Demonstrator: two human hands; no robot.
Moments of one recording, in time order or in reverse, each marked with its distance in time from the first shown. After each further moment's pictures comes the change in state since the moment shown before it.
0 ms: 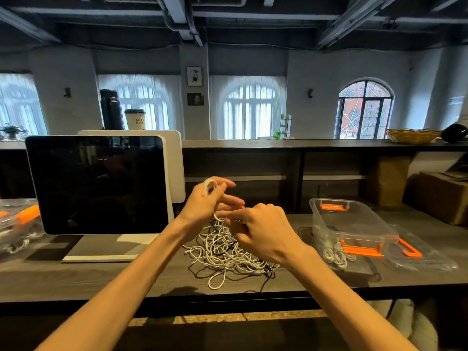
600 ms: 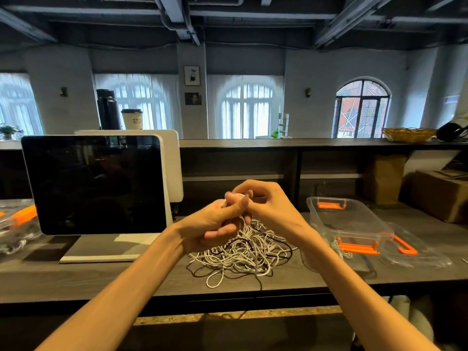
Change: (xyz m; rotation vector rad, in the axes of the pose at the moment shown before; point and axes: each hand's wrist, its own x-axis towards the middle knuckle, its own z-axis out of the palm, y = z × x) left_hand -0.021 0.011 0.005 -0.383 -0.611 -0.287; right_hand 0.010 0.013 -0.025 0.847 0.071 0.195
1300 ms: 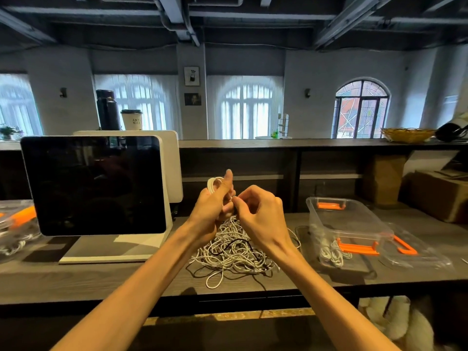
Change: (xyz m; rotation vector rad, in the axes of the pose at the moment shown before) left_hand 0.027 -0.004 0.006 0.066 0.633 0.278; right_hand -0.007 0.008 0.038 -0.167 0.357 0.031
